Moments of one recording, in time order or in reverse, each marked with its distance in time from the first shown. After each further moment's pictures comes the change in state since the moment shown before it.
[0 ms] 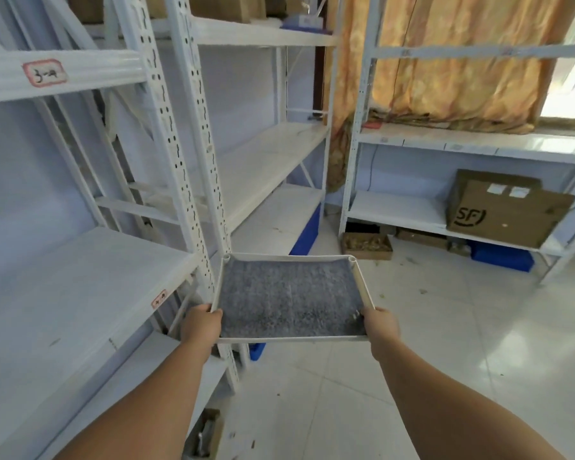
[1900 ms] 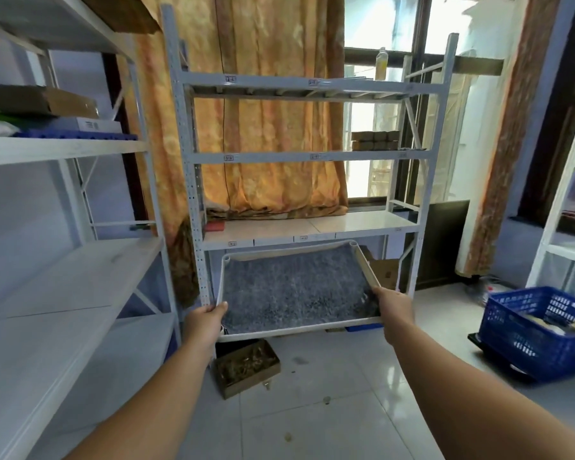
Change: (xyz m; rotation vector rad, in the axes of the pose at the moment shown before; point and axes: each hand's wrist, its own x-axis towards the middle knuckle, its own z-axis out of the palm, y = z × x) left_hand 0.228 0.466 0.352 -0.385 -0.556 0.314; right_hand 0.365 -0.288 -0.182 0.486 0.599 -0.174
